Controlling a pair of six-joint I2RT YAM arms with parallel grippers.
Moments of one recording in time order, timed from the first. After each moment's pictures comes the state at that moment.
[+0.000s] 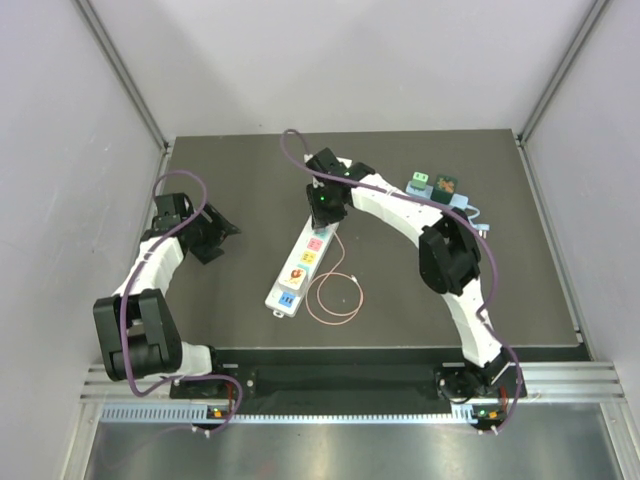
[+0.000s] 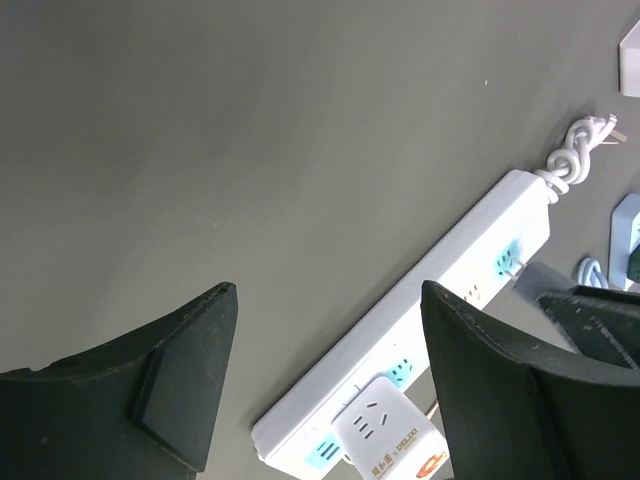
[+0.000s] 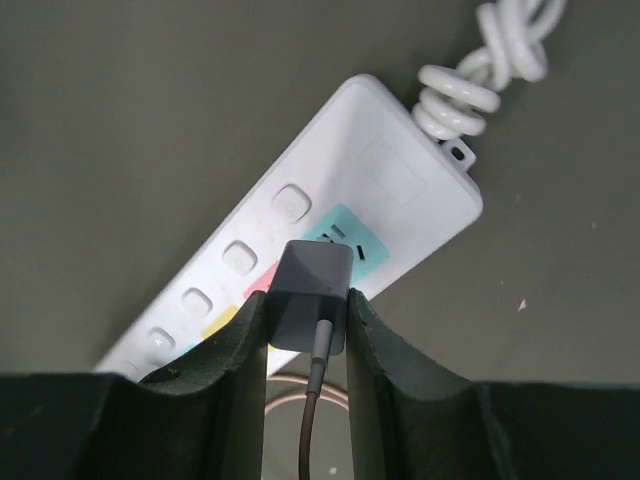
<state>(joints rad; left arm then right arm) 0.18 1.38 0.87 -0.40 0.32 -0.68 0.73 2.23 2.00 -0.81 -0.04 0.36</state>
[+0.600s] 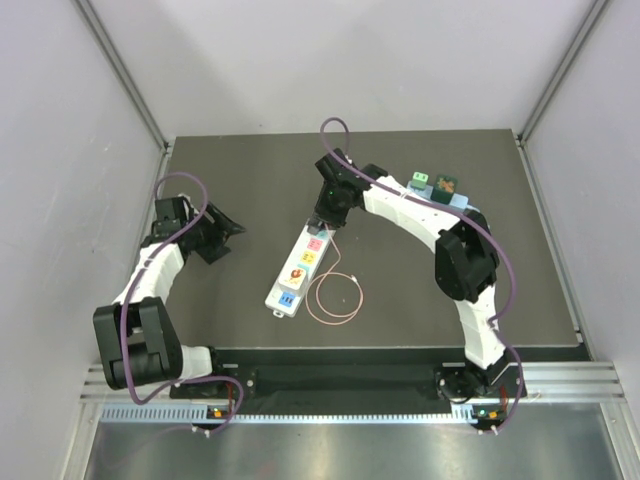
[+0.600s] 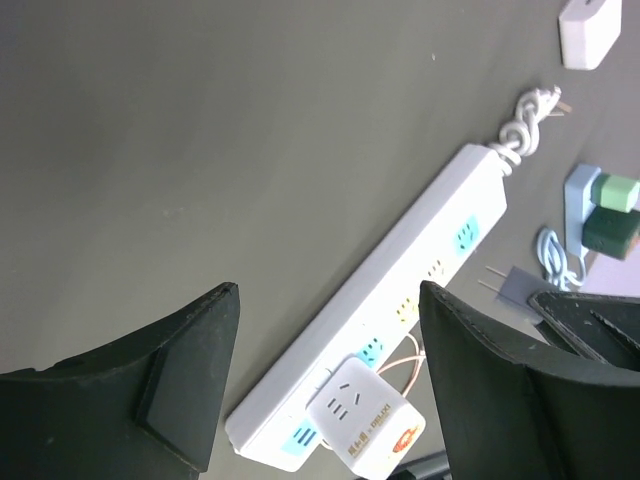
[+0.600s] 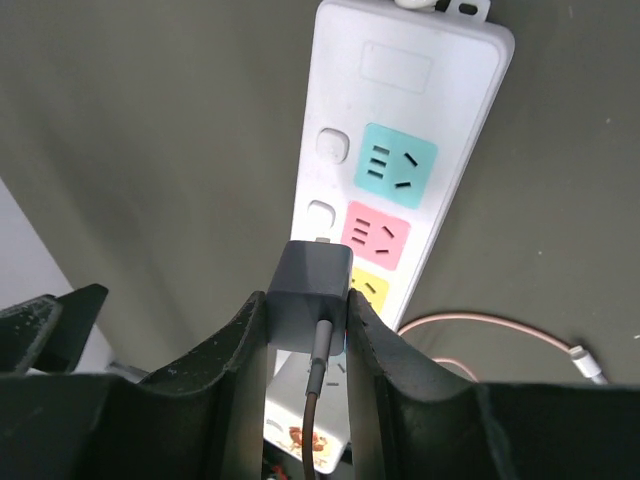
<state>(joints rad) 0.18 1.33 0.83 -0.35 0.41 -0.71 0.72 2.09 1.85 -0.77 -0.04 1.02</state>
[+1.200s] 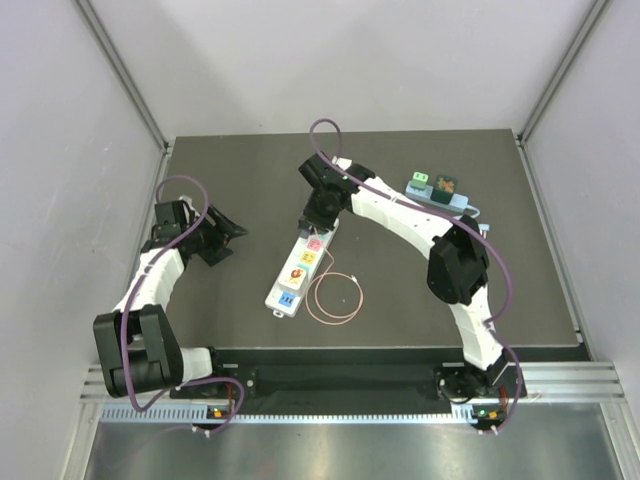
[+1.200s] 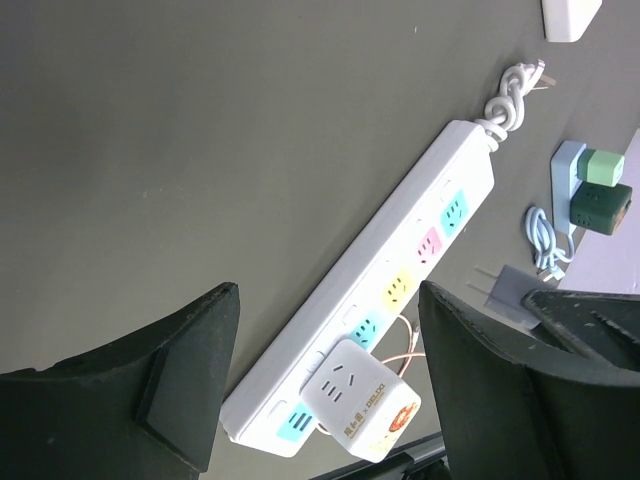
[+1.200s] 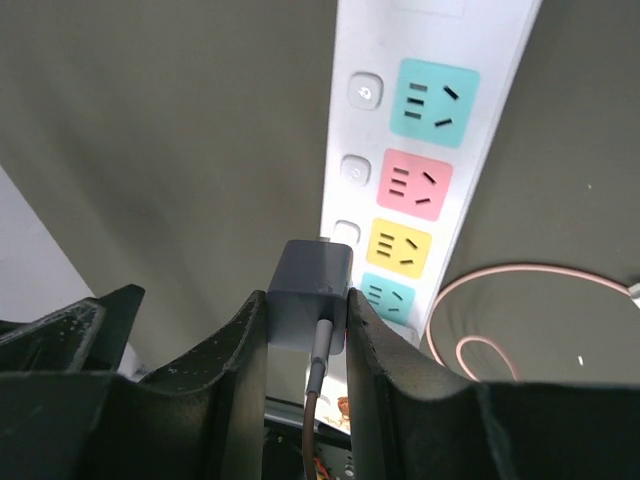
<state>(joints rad) 0.18 1.30 0.79 -0.34 0.46 -0.71 0.80 2.12 1.99 -0.90 0.03 1.15</state>
